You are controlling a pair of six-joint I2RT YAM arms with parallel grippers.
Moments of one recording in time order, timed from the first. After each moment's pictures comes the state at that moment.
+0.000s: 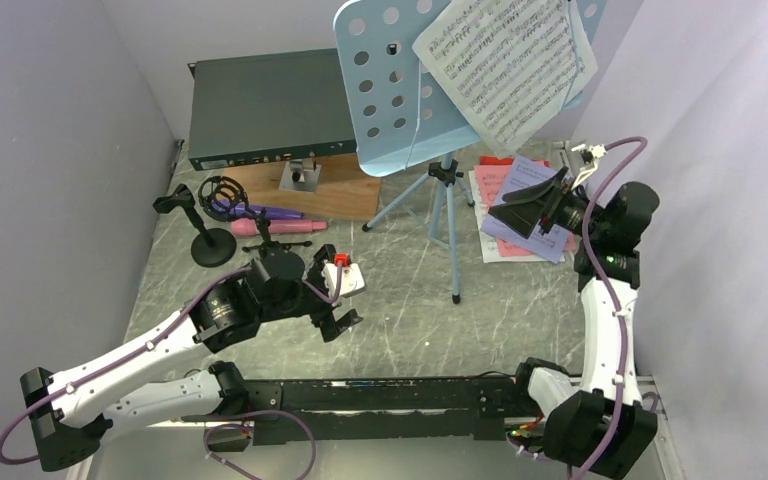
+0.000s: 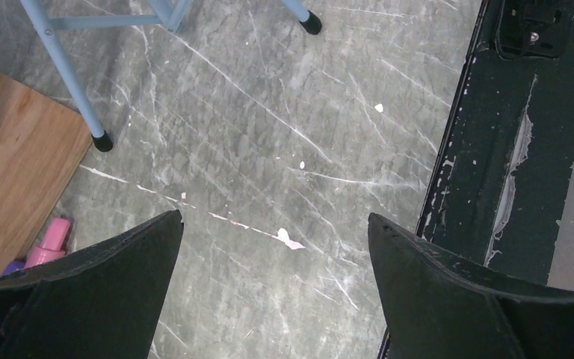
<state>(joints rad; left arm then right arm) -0.98 0.85 0.83 -0.45 0.13 0.24 -0.32 0.98 0.95 -0.05 -1.29 0.45</state>
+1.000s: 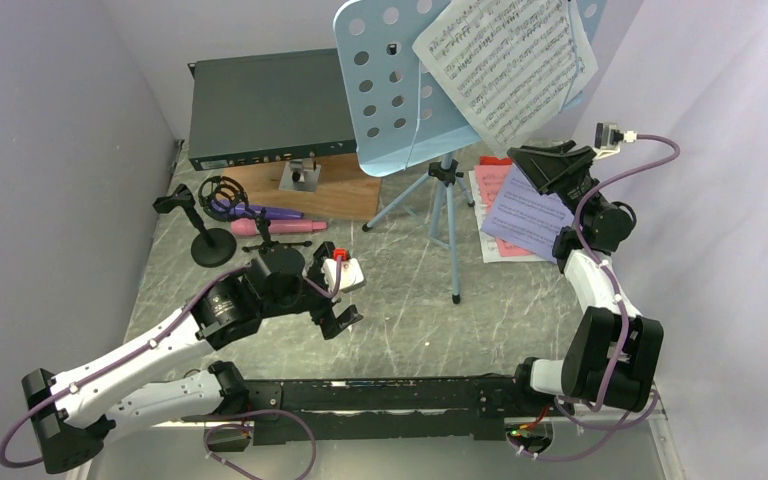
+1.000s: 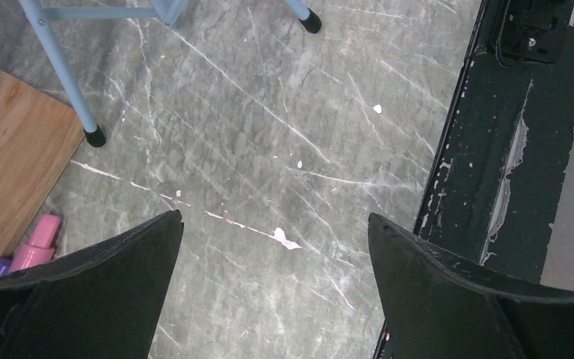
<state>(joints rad) -0.95 0.86 0.84 -0.45 0.17 0.23 -0.25 1.30 0.79 1.37 -0.89 1.53</state>
